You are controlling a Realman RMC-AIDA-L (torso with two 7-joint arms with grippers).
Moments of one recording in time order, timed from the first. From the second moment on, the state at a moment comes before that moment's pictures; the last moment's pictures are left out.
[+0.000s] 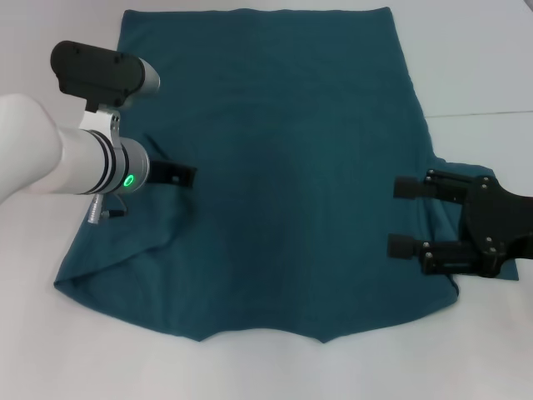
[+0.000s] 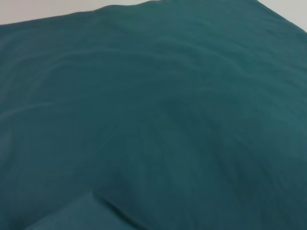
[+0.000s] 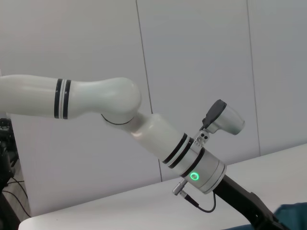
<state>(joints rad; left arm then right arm) -0.93 -2.16 1.12 0.59 2.67 0.58 -2.58 0.48 2.09 -0.50 -0.90 -1.95 -1.91 1.40</state>
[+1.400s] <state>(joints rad) -0.61 -2.08 0.59 0.89 2.05 1.74 -1.86 0.45 2.04 -0.37 -1.00 -1.99 -1.90 1.71</state>
